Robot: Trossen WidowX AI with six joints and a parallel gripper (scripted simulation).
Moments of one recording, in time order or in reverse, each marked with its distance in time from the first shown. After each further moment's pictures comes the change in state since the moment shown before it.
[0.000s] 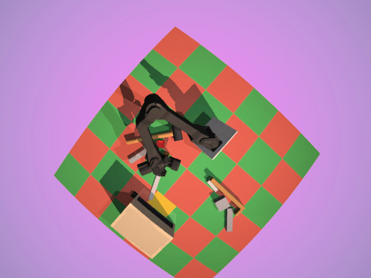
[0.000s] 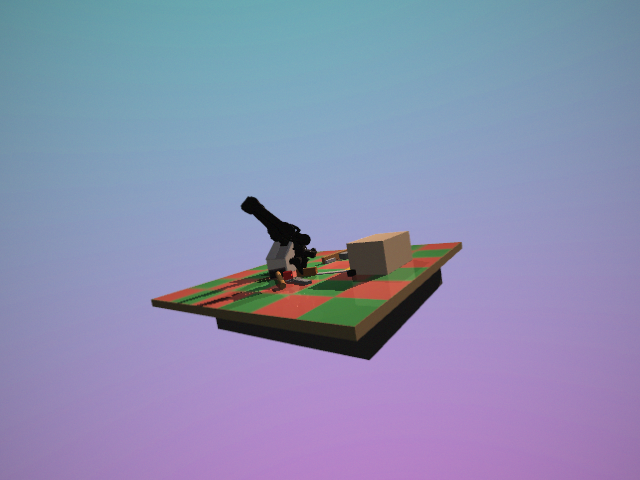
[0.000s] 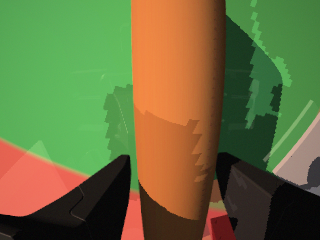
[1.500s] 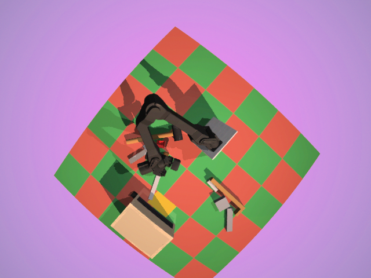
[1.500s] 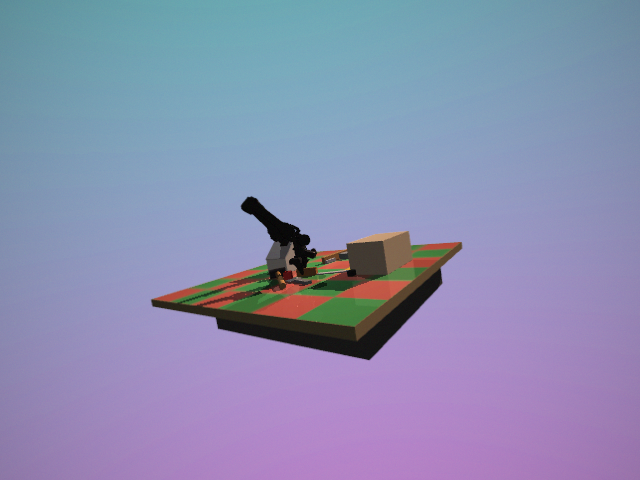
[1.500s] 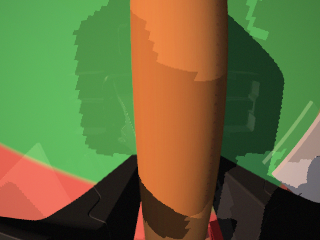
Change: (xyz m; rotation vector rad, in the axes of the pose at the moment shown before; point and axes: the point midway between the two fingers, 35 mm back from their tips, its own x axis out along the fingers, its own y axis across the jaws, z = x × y) arm 0.002 -0.001 0.000 0.005 -0.005 -0.007
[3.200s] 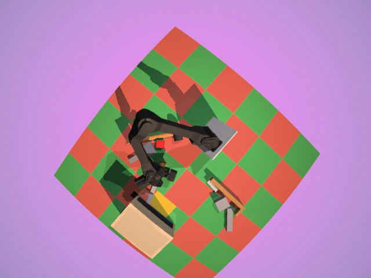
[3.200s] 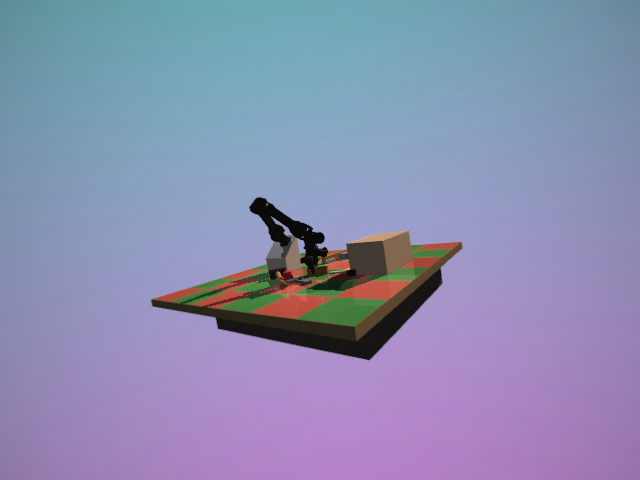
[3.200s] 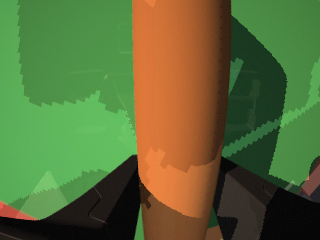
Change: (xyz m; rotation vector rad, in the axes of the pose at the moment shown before) arm 0.000 0.003 0.061 0.015 0.006 0.001
